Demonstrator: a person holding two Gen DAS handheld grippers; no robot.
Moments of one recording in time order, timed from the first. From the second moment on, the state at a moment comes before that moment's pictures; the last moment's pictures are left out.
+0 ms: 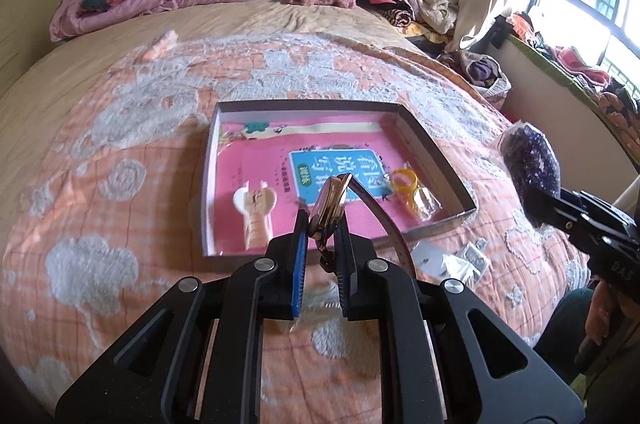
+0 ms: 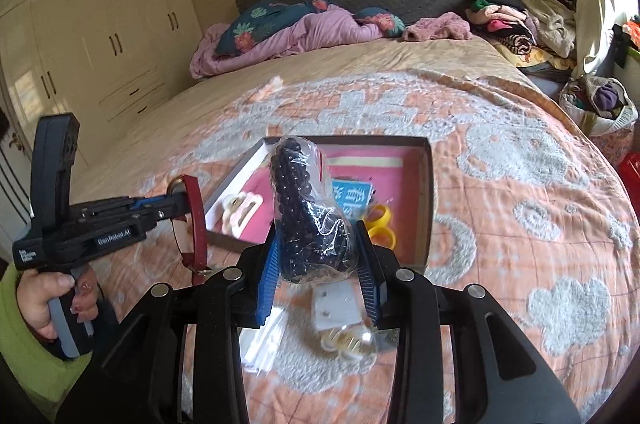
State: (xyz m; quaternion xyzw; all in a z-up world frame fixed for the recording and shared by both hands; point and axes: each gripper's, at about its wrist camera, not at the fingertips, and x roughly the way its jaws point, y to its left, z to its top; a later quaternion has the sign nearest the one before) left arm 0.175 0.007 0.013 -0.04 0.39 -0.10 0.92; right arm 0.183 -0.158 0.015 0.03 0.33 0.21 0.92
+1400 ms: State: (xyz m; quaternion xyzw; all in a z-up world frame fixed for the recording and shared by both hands) left arm 0.281 -0.023 -0.047 -0.03 0.46 -0.07 0.88; right arm 0.302 -0.182 -0.068 0.04 0.41 0.14 0.90
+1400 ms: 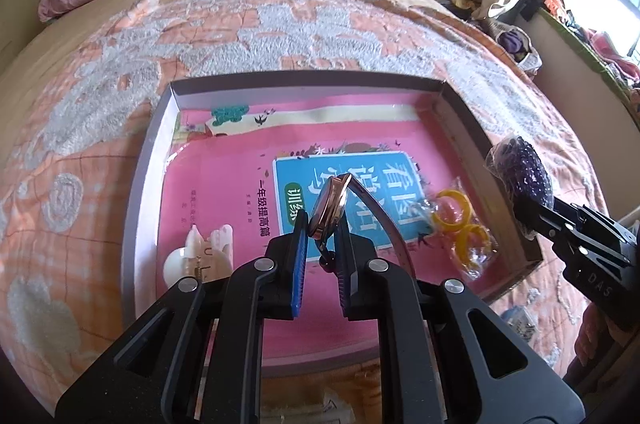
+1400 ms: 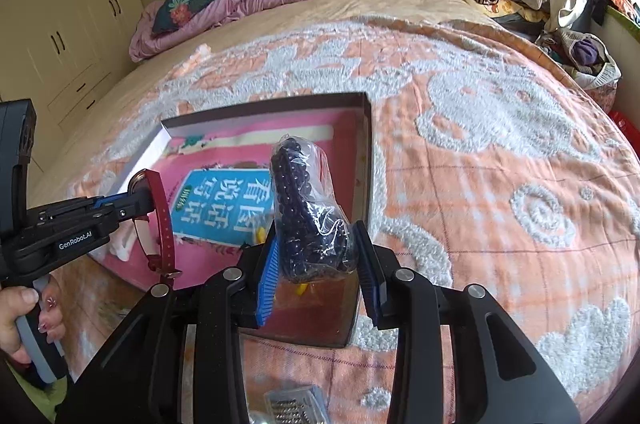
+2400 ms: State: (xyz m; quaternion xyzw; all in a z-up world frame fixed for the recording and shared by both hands) left arm 0.286 -0.052 -0.043 -0.01 0.47 -0.07 0.88; right arm 0.282 -0.197 -0.050 0.08 0.39 0.14 0.91
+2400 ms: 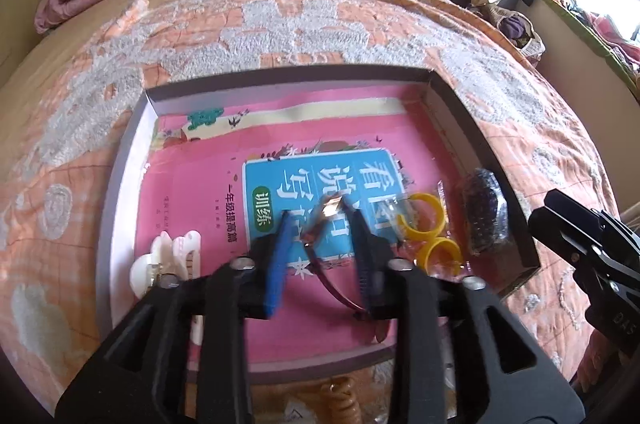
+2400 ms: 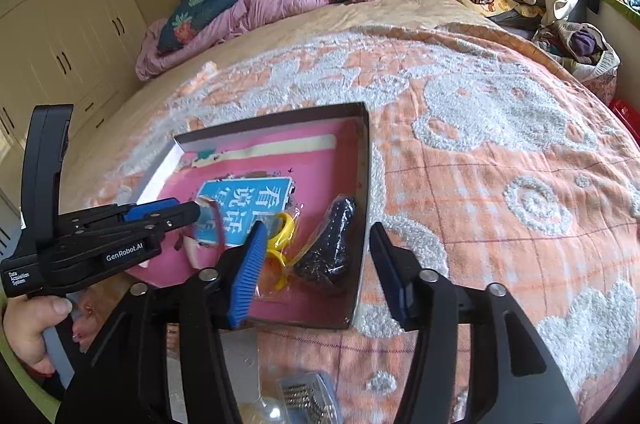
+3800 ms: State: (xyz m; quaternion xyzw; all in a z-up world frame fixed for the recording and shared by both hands) left arm 0.174 -0.020 0.055 -0.05 0.36 -0.07 0.93; right arm 0.176 -0.224 0.055 0.09 0.28 0.15 0.94
